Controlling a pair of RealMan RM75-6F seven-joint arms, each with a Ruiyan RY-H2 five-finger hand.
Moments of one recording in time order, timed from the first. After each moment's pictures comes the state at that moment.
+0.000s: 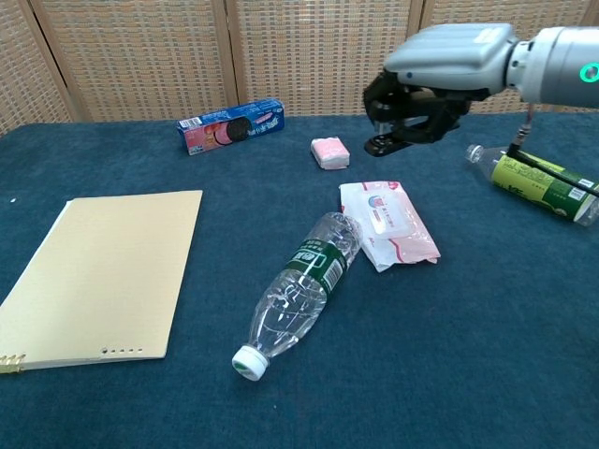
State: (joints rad) left arm -0.16 -1.19 -0.09 -1.52 1.39 1.37 -0.02; right arm 0.98 -1.39 0.12 -1.18 -1.72 0.92 0.08
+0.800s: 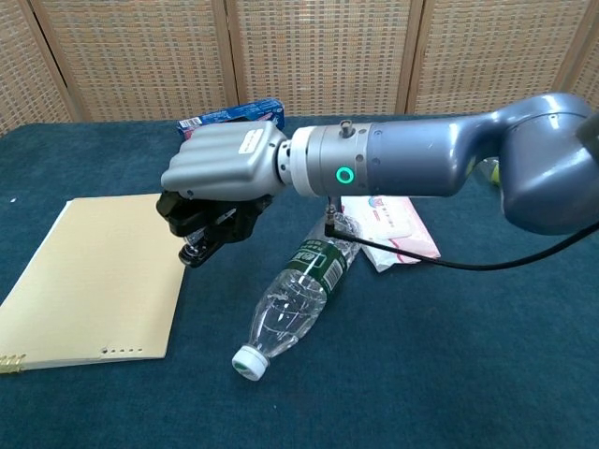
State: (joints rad) left arm -0.19 -1.21 -0.10 -1.47 1.32 1.28 -0.03; right arm 1.29 -1.81 0.09 -0.91 -1.85 0.86 0.12
